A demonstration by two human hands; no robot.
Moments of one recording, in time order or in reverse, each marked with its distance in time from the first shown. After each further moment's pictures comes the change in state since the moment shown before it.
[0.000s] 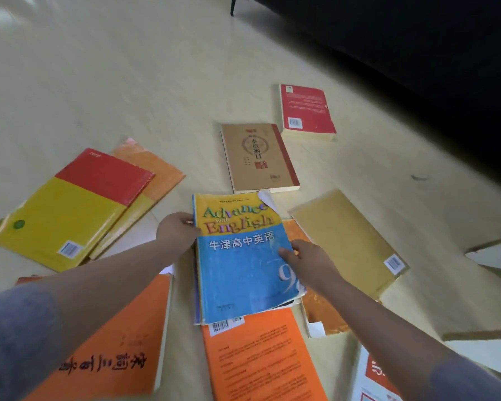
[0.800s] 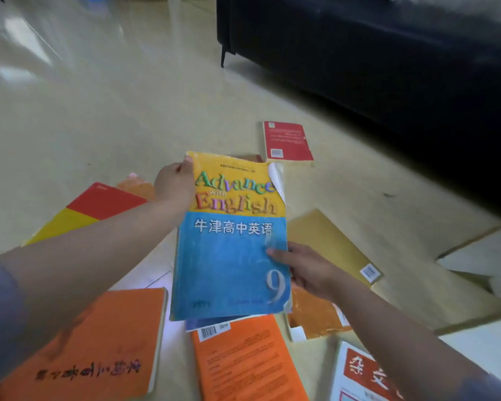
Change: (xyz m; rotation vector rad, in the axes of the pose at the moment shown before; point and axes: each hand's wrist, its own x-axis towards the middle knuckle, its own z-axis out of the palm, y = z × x) left_hand -0.062 0.134 -0.025 -0.125 0.333 0.395; right_hand -0.052 -0.015 -0.053 0.921 -0.354 -0.114
